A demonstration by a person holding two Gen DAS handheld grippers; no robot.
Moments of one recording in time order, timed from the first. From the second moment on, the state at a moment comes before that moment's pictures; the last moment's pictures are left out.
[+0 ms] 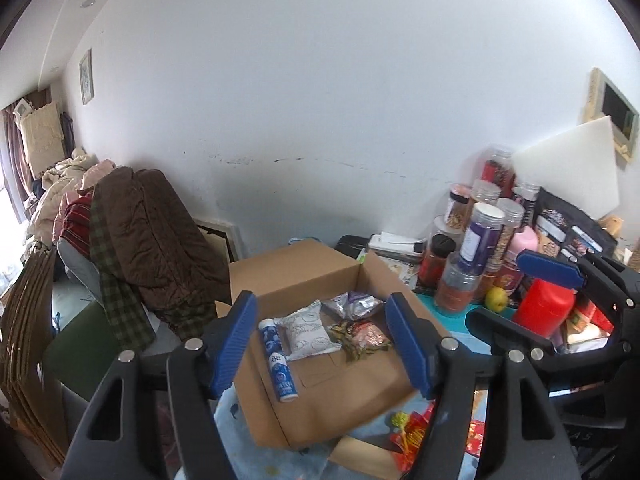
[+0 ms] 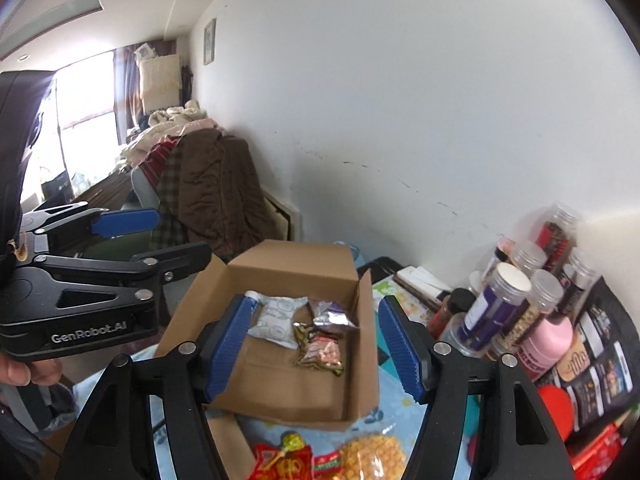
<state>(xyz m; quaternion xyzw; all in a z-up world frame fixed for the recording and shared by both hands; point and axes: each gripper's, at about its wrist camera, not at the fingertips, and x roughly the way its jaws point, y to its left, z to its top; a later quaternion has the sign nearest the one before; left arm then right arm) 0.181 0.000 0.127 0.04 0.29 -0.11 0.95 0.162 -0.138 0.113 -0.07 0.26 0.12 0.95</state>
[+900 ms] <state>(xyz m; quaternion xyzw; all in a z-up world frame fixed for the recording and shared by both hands) 0.061 -0.023 0.098 0.03 0.28 -0.16 0.95 0.029 -0.167 0.092 -0.05 0.23 0.07 0.97</state>
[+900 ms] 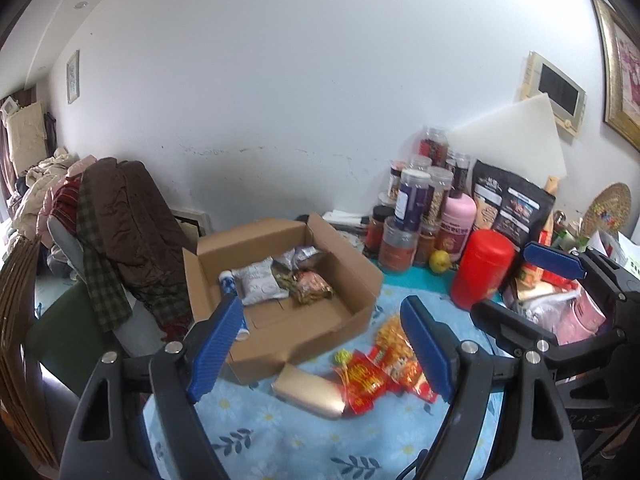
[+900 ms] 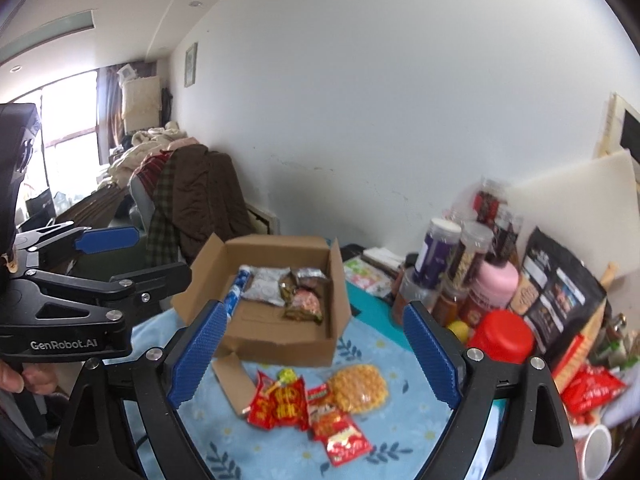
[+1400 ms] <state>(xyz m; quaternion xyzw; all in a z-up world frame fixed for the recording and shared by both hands) 0.032 -0.035 0.047 0.04 0.32 -0.18 0.93 -0.002 -0.183 0.030 -0.01 0.28 0.06 0.96</state>
